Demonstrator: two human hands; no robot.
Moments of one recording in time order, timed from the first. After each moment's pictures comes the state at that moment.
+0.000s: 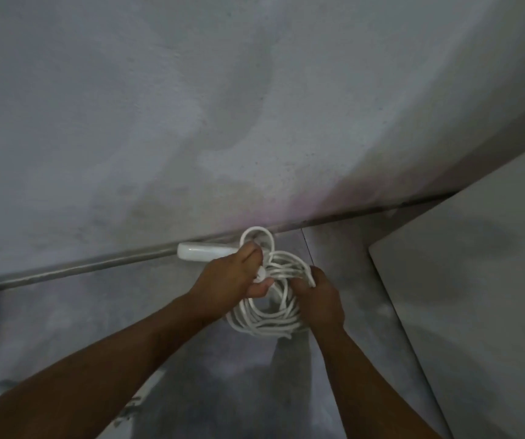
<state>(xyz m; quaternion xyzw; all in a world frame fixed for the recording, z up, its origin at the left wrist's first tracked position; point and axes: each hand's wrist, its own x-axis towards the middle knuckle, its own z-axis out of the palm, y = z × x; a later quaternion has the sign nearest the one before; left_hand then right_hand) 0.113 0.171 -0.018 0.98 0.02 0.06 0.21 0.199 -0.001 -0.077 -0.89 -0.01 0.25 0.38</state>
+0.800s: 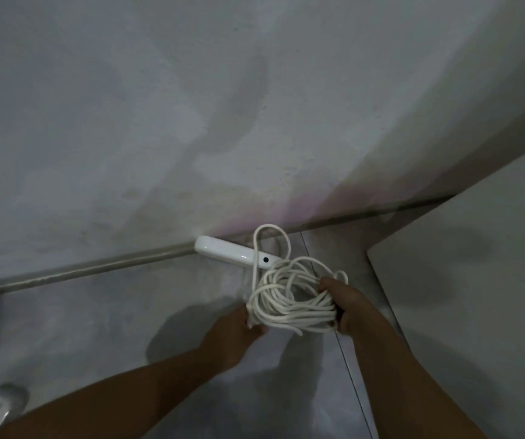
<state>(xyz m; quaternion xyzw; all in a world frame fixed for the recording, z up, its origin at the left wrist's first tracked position) 0.060 0.127 -0.089 0.79 0.26 -0.13 0.54 0.235 -0.022 -0.054 -0.72 0.29 0.41 0.48</state>
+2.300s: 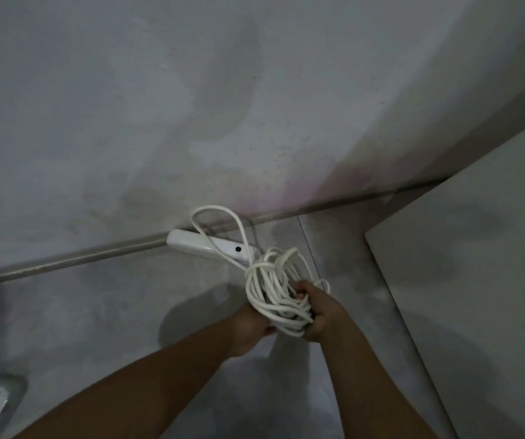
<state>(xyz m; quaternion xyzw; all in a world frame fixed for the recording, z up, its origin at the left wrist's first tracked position) 0.082 0.097 -0.060 0.52 0.28 -0.22 0.78 0.187 -0.006 -0.054 -0.49 0.40 0.54 0.56</state>
